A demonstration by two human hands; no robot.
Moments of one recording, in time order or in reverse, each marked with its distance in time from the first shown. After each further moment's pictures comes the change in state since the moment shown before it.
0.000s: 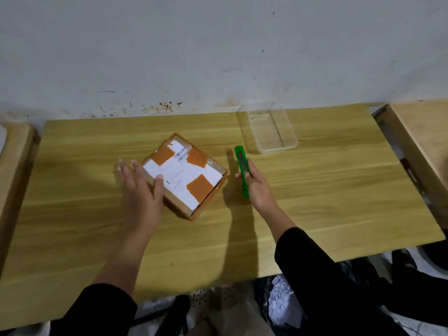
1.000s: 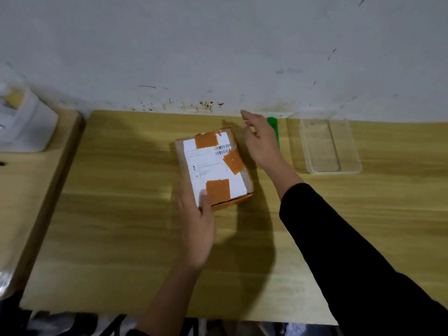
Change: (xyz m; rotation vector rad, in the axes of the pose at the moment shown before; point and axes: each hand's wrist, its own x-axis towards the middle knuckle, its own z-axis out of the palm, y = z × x) left_hand -0.024 0.052 0.022 -0.465 0.064 -0.274; right_hand 0.103 -0.080 0.077 -0.418 -0.161 -0.477
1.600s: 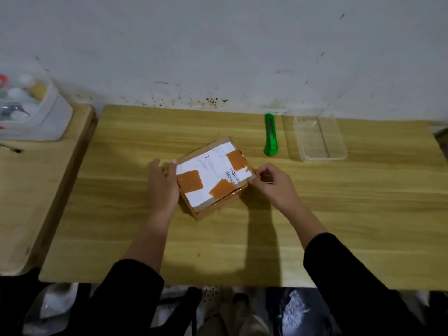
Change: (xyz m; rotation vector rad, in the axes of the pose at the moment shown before) left_hand 0.049 -0.019 -0.061 -0.044 0.104 -0.191; right_hand -0.132 0.020 -0.013 0.078 -0.037 0.236
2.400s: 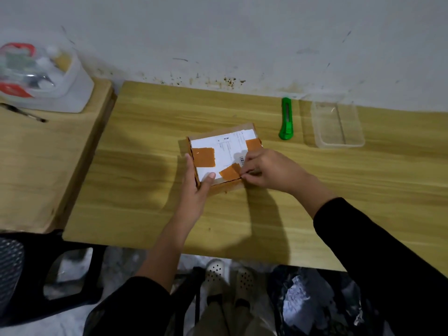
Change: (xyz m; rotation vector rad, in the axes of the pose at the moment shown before) left_hand -0.068 -0.036 -0.012 -0.060 -0.332 0.216; right_hand -0.004 -0.040 0.010 -0.751 -0.455 -0.740
